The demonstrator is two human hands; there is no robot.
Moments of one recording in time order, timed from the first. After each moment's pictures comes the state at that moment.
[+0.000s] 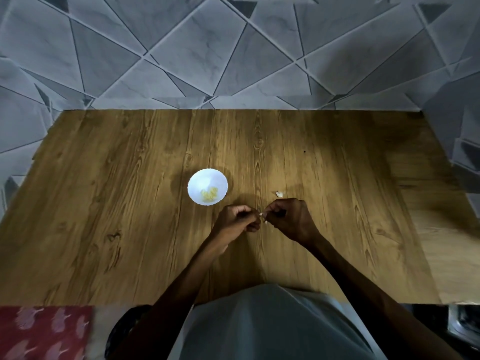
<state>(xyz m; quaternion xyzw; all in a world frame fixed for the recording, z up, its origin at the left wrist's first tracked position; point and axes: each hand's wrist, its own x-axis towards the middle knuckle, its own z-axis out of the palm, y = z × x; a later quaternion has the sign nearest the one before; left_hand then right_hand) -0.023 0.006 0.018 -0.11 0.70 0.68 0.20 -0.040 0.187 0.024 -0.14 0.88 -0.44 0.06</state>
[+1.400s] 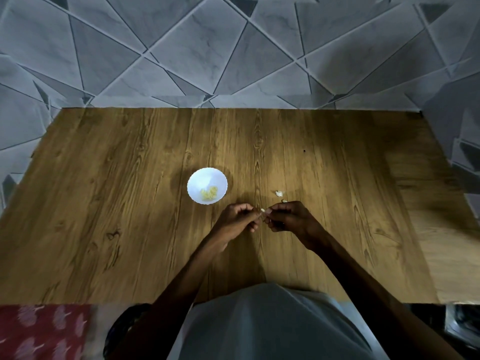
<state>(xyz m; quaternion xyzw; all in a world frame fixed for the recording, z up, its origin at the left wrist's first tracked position) -0.027 0.005 0.016 -0.08 0.72 0.66 0.22 -0.037 0.195 0.031 0.02 0.70 -0.66 0.29</state>
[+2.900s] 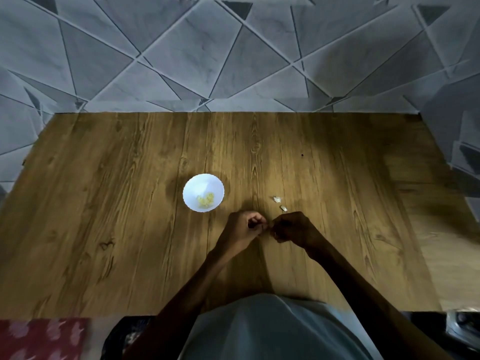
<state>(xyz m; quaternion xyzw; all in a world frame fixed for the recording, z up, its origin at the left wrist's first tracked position) -0.038 0.020 -0.017 0.05 0.85 0.50 0.15 -0.043 0.212 0.000 0.01 0.80 -0.54 0.26</state>
